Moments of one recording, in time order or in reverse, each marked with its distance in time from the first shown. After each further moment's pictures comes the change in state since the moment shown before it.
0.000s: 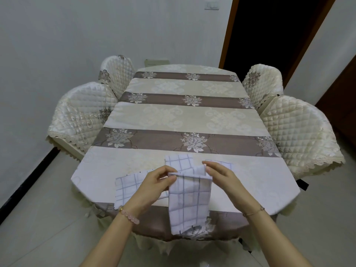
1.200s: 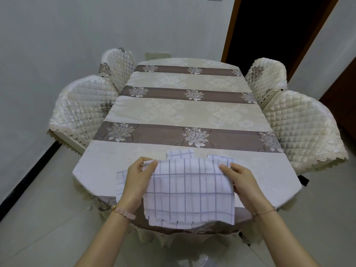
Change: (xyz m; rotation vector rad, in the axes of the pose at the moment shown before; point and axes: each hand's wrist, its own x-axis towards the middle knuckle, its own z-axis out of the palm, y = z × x) left_hand -0.005 -0.002 -0.018 0.038 0.457 0.010; right_hand -0.002 0.022 -0.020 0.212 0.205 0.119
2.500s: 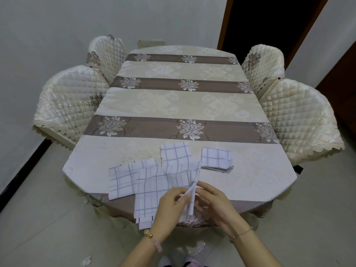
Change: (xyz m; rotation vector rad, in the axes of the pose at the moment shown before) left_hand -0.061 -0.053 0.074 0.216 -0.311 -0.084; right_hand -0.036 0.052 0.036 0.246 -0.222 0.225
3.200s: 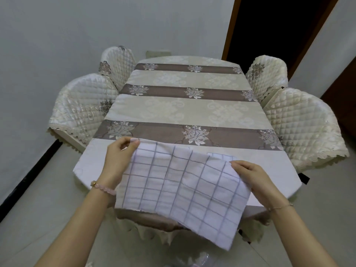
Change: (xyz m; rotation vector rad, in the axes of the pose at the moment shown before) left_hand 0.056 0.050 -0.154 -0.193 0.382 0.160; right_hand 0.008 -0.081 -0.052 -0.365 0.263 -0.249
